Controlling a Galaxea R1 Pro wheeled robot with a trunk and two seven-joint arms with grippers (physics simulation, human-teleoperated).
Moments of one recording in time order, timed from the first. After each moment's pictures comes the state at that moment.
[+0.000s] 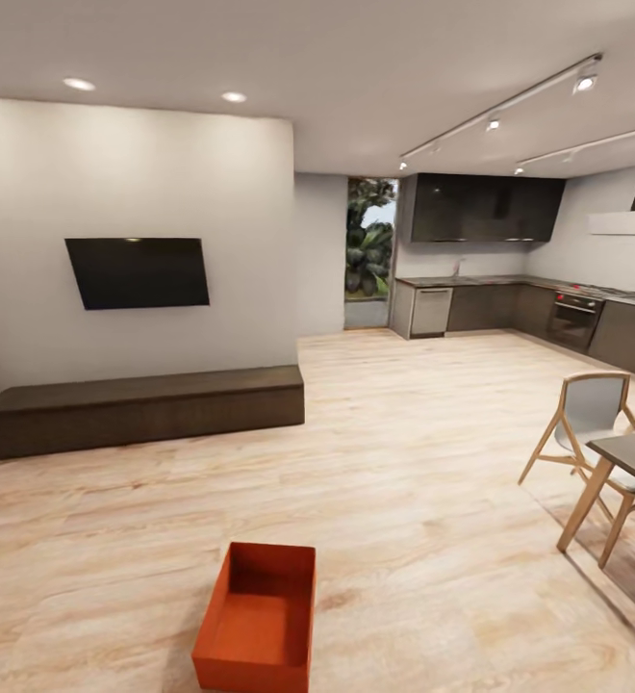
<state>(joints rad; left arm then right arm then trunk) 0.00 0.01 0.03 -0.17 0.37 -0.03 0.04 -0.11 -0.07 0.28 0.03 0.05 -0.17 -0.09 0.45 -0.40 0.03</state>
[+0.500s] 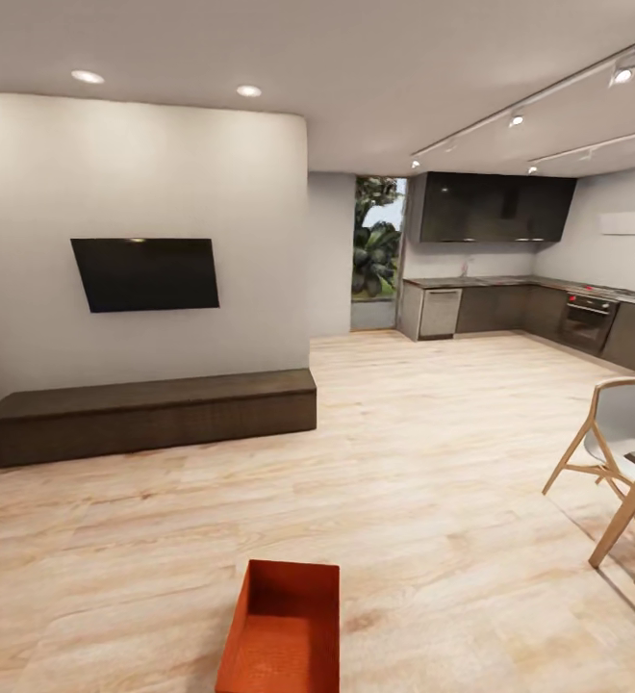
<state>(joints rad) 0.00 0.01 0.03 -0.17 0.37 -0.03 0.04 -0.11 -0.08 0.28 0.03 0.05 -0.17 -0.09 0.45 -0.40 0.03</state>
